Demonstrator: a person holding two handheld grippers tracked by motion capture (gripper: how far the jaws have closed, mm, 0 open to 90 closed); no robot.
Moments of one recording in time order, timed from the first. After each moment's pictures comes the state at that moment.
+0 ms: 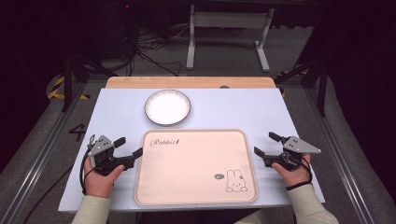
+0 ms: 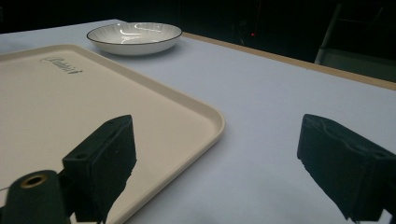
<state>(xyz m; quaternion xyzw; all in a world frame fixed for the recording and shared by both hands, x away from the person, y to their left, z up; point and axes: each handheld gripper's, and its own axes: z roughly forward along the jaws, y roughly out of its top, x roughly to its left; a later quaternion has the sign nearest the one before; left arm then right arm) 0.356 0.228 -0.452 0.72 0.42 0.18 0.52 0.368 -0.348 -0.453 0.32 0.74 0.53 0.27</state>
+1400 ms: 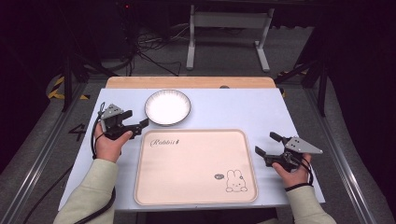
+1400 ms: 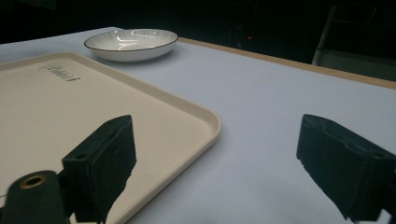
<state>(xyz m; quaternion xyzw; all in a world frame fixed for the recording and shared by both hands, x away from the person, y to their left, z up) 0.451 0.213 -0.417 0.72 0.44 0.19 0.51 0.368 -0.352 -0.455 0.33 0.73 0.54 0.27</state>
